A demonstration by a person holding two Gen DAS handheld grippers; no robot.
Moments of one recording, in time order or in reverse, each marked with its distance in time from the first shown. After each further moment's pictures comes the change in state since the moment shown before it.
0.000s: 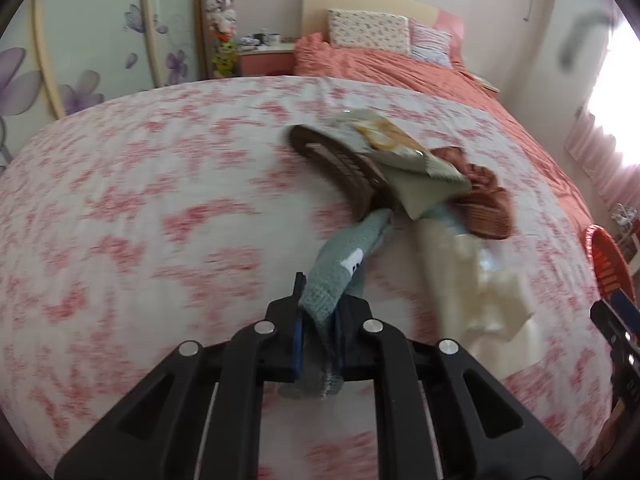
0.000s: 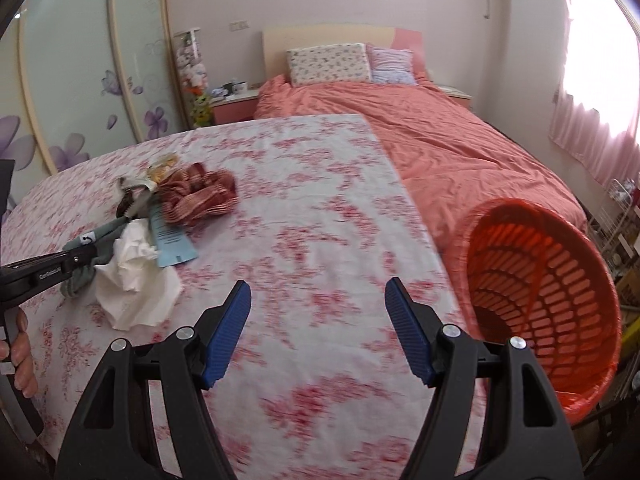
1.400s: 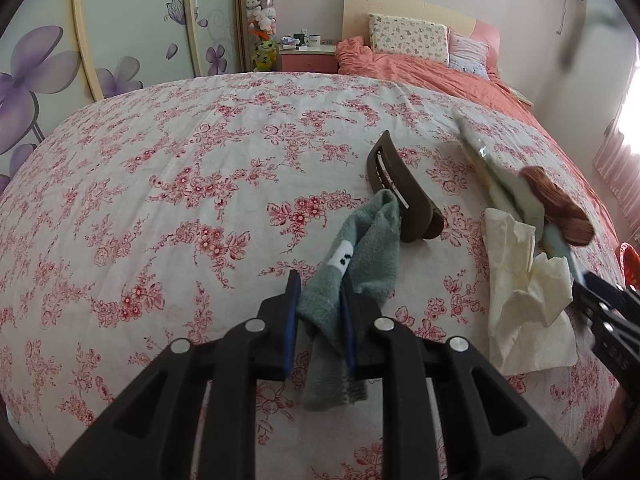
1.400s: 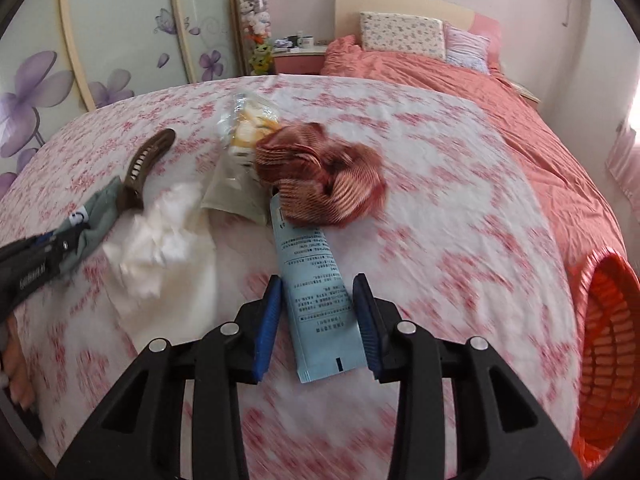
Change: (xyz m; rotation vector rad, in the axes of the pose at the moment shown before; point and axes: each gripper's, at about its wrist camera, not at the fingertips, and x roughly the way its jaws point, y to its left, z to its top) left arm 0.001 0.061 -0.006 -0.064 -0.007 0.084; right arm 0.049 0.060 0.013 -0.147 0.142 0.097
